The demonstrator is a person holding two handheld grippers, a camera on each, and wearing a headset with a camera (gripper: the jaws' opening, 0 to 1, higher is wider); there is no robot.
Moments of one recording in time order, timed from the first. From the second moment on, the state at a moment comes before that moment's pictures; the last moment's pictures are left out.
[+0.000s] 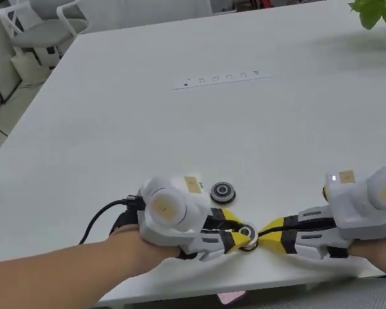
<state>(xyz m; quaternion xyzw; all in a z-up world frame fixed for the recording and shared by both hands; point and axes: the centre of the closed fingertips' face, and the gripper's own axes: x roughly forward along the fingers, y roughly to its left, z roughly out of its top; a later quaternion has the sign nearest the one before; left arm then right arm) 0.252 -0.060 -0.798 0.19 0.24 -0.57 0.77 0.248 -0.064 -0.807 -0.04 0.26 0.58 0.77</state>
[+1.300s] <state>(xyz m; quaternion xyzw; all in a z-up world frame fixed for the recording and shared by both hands) 0.250 -0.058 -0.795 0.20 0.23 -0.57 0.76 0.255 -0.062 -0.790 0.10 0.30 0.55 0.78</state>
